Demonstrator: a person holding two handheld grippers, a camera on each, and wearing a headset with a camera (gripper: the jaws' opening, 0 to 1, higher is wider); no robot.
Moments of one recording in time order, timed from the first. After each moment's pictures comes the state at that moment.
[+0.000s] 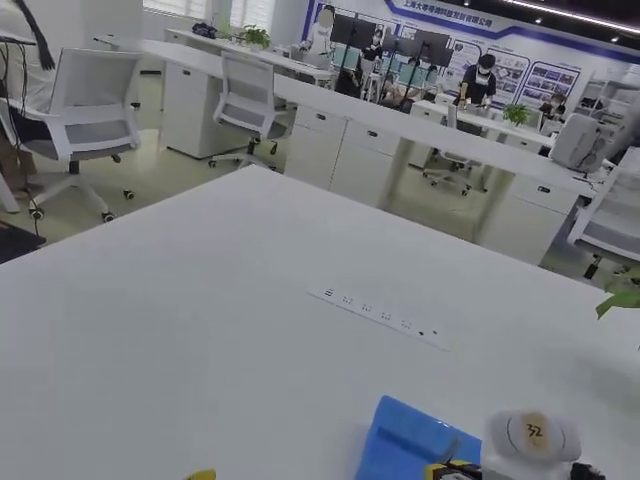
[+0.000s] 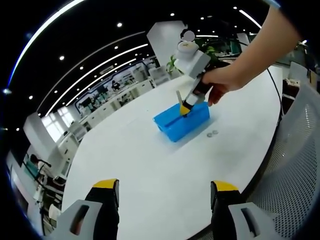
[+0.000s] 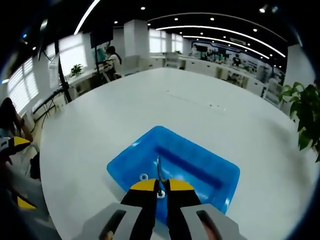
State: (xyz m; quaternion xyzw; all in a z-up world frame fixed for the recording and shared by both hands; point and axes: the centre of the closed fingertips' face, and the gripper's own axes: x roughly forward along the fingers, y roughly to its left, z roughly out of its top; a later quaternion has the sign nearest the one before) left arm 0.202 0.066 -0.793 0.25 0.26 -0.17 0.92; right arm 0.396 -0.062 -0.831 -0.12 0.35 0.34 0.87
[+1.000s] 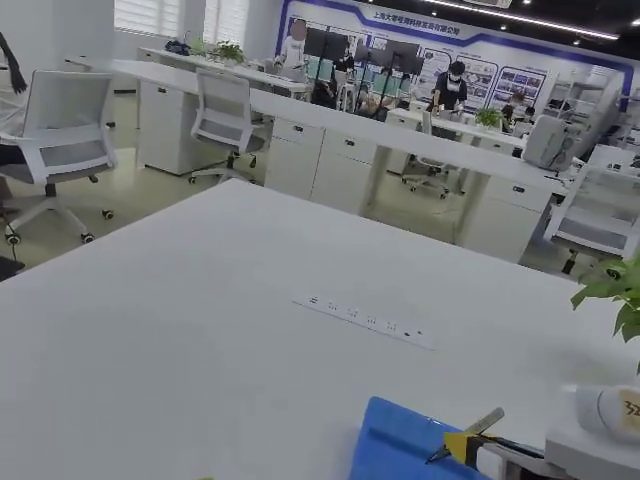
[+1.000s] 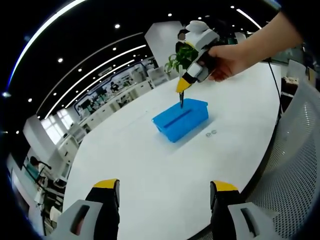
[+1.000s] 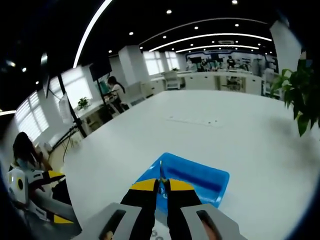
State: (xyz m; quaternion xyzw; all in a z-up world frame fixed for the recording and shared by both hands) left arm 0.201 0.064 -0.792 0.25 0.26 -0.17 0.92; right arm 0.369 -0.076 -0.754 0.01 0.29 0.37 0.88
